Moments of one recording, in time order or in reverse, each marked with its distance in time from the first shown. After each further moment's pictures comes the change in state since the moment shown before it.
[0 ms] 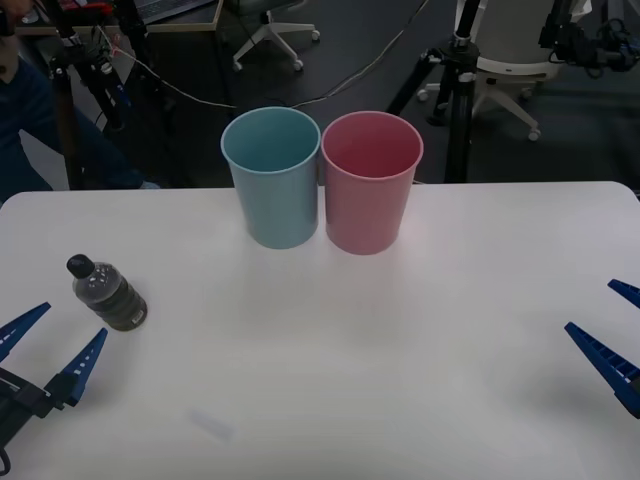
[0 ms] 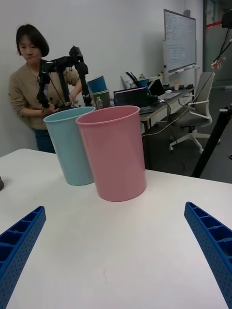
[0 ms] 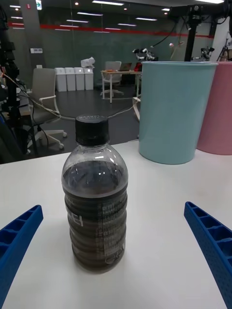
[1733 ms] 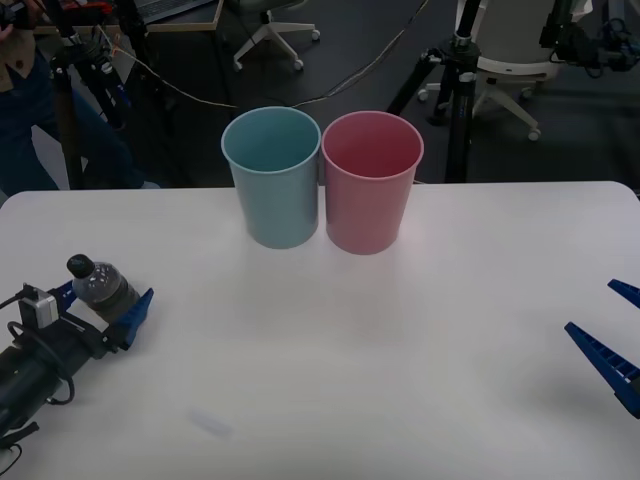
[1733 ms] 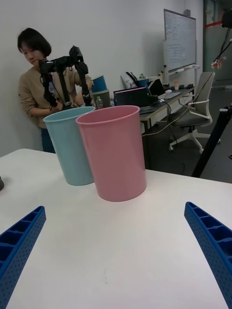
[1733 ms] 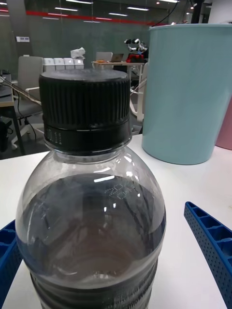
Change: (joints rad) right arm 0.000 0.000 0.000 0.000 0.000 0.000 0.000; left arm -0.348 0.023 -0.103 0.375 -0.040 0.030 -0.079
